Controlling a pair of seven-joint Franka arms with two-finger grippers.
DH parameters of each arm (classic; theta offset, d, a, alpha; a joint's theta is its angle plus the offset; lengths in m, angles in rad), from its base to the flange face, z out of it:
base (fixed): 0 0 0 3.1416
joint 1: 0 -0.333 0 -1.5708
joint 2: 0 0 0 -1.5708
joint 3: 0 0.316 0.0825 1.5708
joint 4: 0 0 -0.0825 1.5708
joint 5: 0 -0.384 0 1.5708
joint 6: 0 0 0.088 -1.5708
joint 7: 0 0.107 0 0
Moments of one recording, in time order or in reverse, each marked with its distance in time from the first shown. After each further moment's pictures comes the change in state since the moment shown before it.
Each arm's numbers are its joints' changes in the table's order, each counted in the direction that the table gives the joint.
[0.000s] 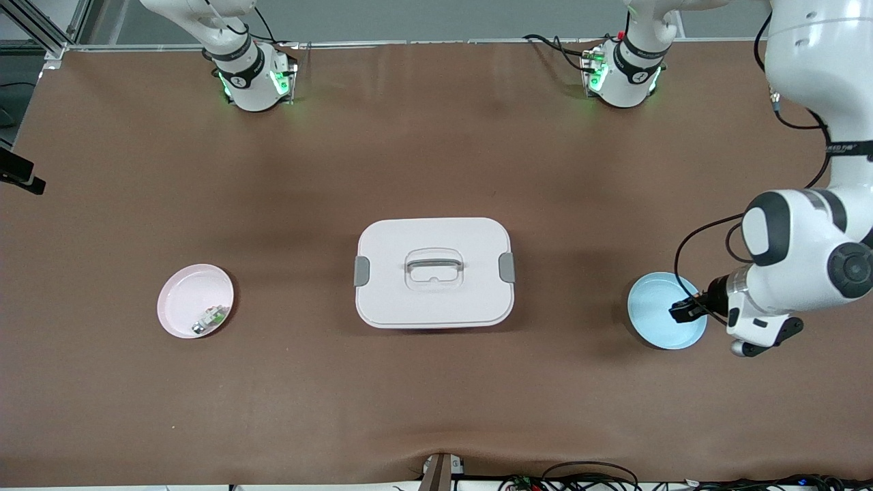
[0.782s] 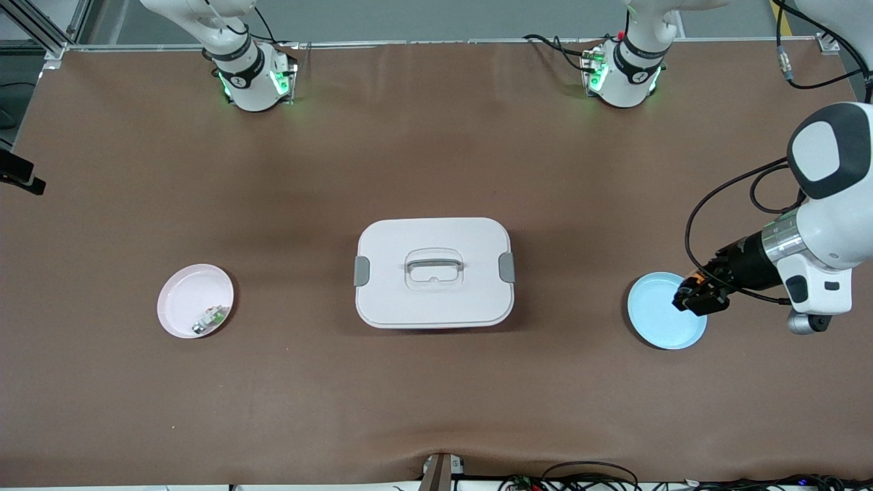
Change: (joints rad) left arm 0.005 0.155 -0.081 0.126 0.202 0.143 -0.415; right arm 0.003 0.000 0.001 -0.001 -0.002 -0.001 0.000
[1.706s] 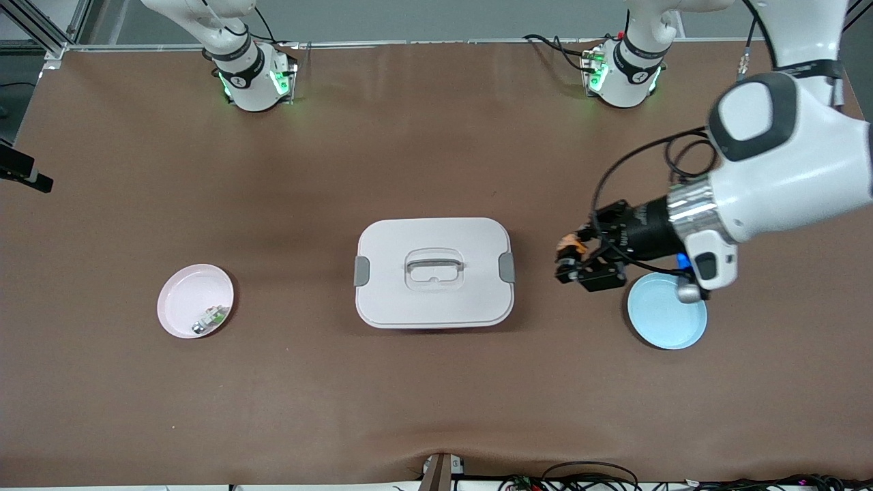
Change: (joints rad) left arm 0.155 0.013 -0.102 0.007 0.362 -0.115 -0.452; right arm 0.060 -0.002 -0.003 -0.018 -0.195 0.007 -0.073
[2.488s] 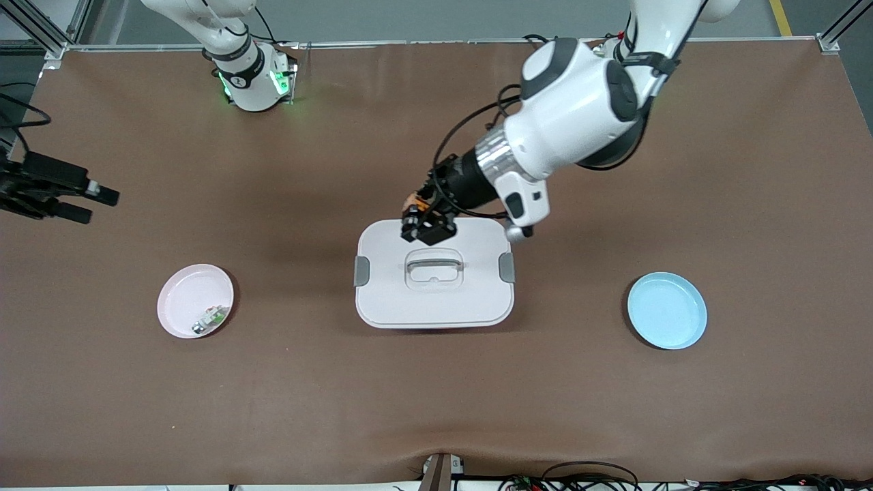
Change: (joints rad) left arm 0.417 -0.072 0.056 -0.007 0.000 -0.375 -0.387; right arm -0.048 -0.008 0.019 -0.134 -0.414 -0.134 0.000
